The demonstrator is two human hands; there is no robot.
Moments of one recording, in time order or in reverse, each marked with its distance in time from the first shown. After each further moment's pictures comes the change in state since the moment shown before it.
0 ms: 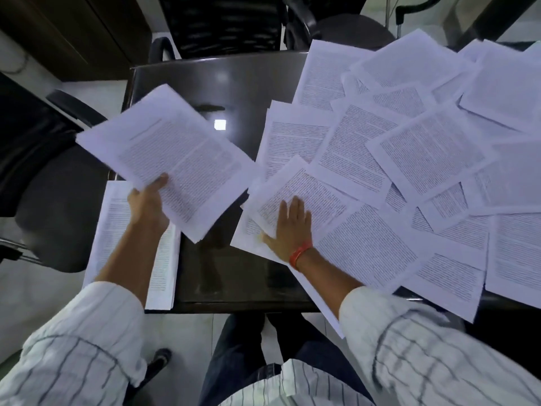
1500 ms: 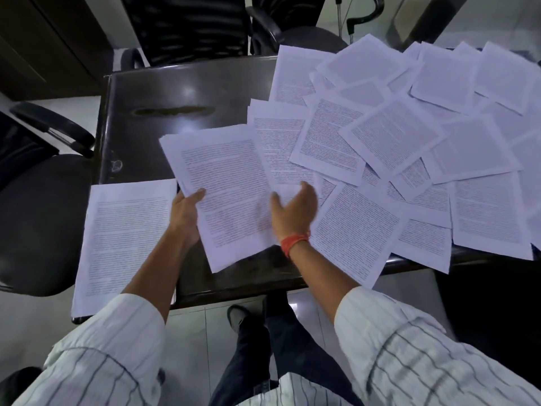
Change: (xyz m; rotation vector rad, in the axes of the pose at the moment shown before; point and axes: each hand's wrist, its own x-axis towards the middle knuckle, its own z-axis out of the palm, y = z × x) left_hand -0.059 -0.047 0.009 0.176 -0.456 -0.071; right_hand -0.040 -0.039 -0.039 0.710 0.499 0.483
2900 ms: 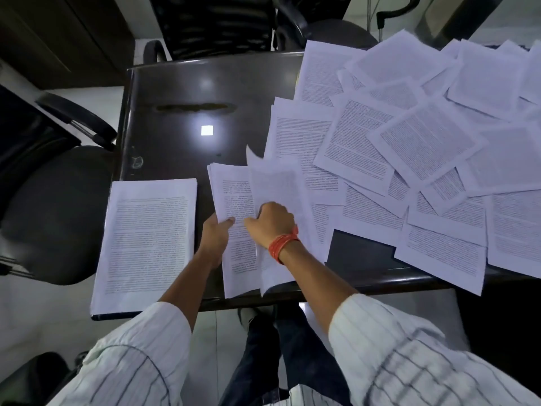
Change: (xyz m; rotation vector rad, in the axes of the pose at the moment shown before) left_hand 0.006 -0.045 -0.009 0.286 0.049 -0.084; right_hand -0.025 -0.056 0.023 -0.247 -0.521 -0.167
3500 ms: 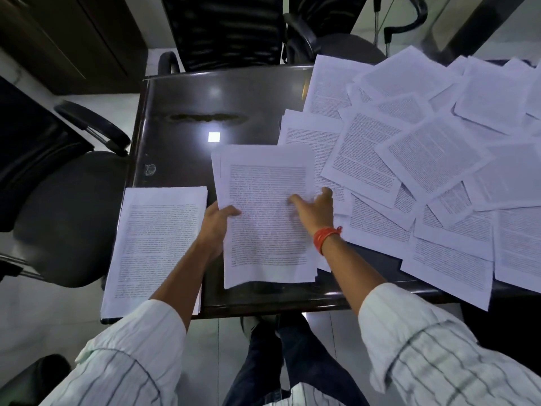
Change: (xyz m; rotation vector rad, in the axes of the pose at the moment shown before) left_hand 0.007 0.045 -0.015 -0.055 -0.067 0.046; right_hand 0.056 0.045 -0.031 0.548 0.255 0.283
